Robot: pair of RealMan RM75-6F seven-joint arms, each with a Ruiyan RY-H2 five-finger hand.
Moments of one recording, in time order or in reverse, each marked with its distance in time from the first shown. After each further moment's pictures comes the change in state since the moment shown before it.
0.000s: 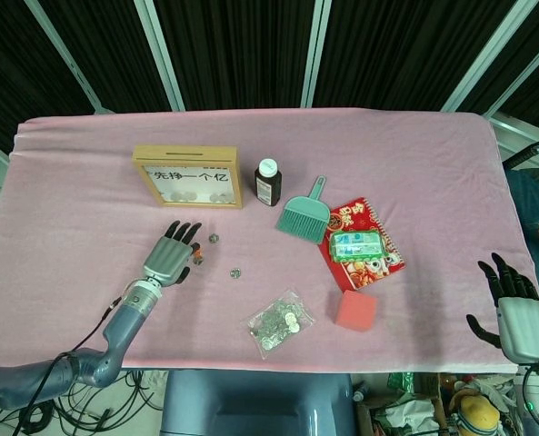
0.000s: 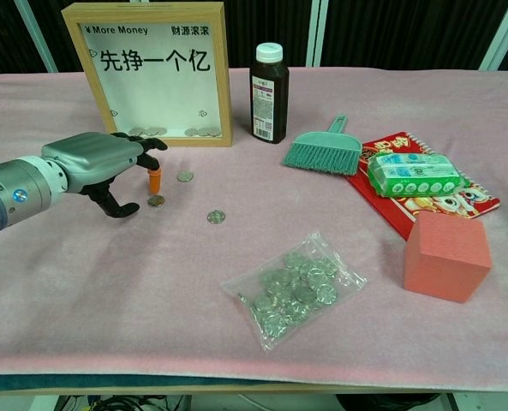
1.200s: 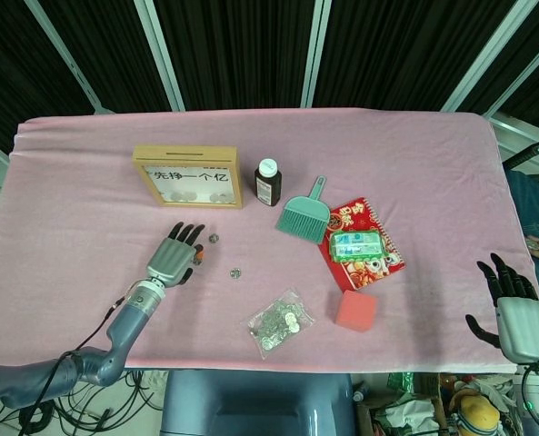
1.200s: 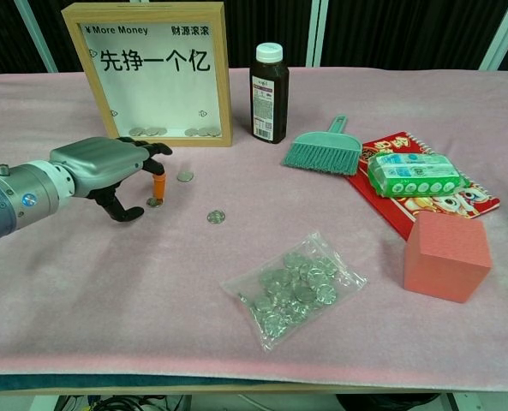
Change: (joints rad) left arm -0.007 -0.023 -0.001 0.035 0.006 -0.018 -0.004; right arm 0.002 0.000 0.000 -0.002 0.004 -0.005 0.000
